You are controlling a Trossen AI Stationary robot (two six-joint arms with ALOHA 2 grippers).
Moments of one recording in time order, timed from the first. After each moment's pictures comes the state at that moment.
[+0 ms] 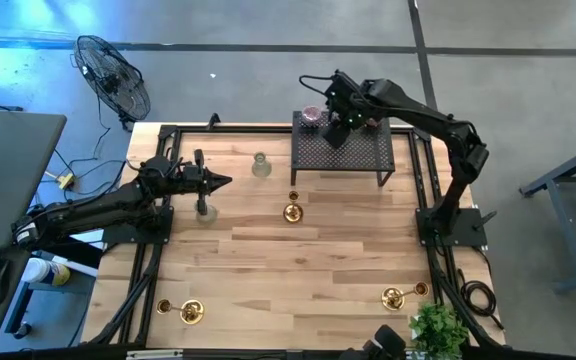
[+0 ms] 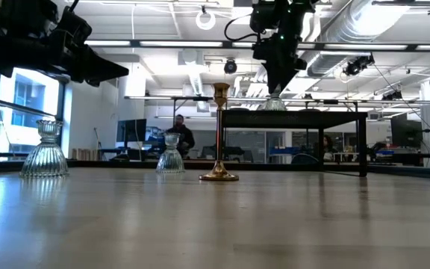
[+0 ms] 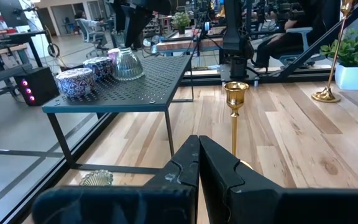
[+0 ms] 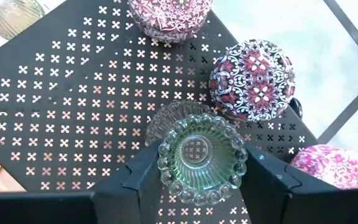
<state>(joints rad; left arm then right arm) 0.50 0.52 0.17 0.31 0.33 0.14 -0.60 1.76 1.76 -1.15 0.18 0.09</state>
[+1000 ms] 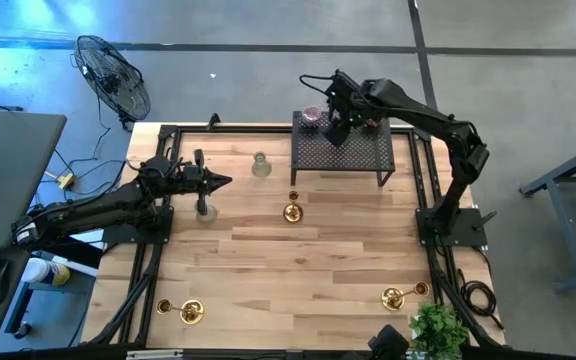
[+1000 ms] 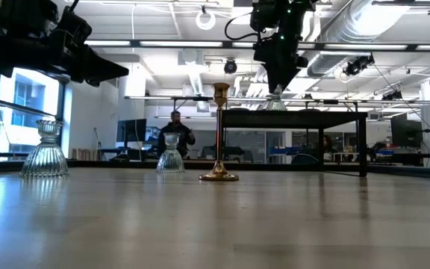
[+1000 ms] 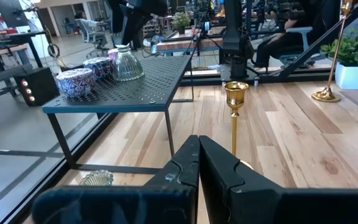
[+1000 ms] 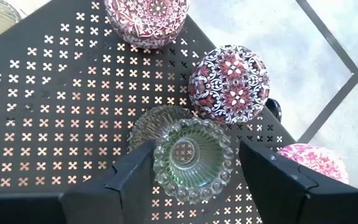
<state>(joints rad) 0.50 0.52 0.17 0.31 0.33 0.14 -0.59 1.76 1.76 -1.15 0.26 0.09</state>
